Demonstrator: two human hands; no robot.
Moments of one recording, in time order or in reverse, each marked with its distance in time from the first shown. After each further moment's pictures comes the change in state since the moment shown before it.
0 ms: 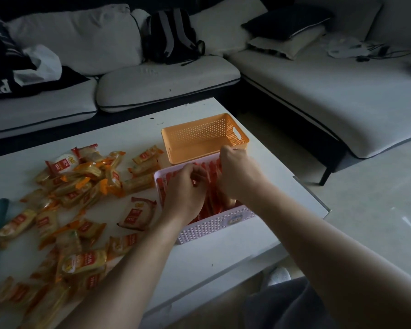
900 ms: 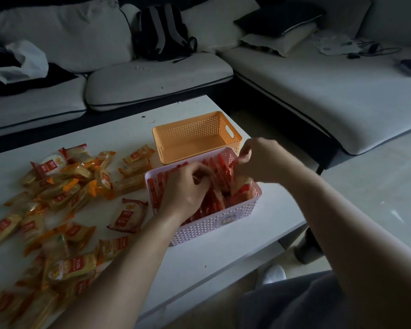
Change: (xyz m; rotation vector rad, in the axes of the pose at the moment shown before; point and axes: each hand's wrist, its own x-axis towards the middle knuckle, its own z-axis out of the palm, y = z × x) left_hand 0.014 -0.002 0.010 0.042 -0.122 0.132; right_hand 0.004 0.050 -0.052 0.085 -0.197 0.159
